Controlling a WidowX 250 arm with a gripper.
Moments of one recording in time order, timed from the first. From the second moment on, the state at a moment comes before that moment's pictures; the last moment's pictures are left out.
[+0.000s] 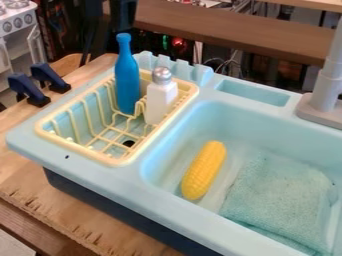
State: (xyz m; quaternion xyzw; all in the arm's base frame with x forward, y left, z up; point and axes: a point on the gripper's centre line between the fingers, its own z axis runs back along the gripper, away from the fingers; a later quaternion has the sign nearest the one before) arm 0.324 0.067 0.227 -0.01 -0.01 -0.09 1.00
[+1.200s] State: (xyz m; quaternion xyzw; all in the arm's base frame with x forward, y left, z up) arm 0.346 0.052 0.199 -0.02 0.00 -0.10 0.99
